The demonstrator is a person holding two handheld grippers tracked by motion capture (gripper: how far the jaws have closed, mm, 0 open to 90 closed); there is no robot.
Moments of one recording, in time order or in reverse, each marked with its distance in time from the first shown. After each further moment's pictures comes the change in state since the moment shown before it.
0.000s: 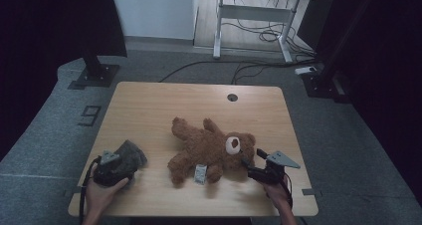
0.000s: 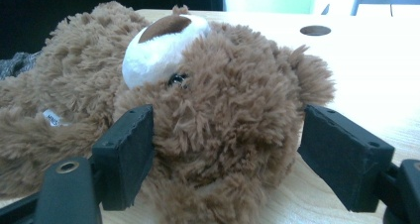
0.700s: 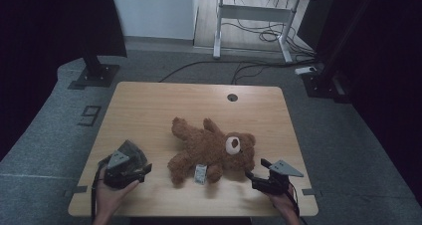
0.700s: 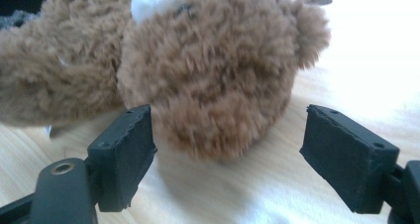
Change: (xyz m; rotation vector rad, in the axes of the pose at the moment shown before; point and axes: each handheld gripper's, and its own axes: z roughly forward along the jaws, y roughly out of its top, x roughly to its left) left arm -0.052 0.012 -0.008 -0.081 -0.145 0.053; right arm 0.001 -0.021 -0.023 0.085 -0.007 -0.038
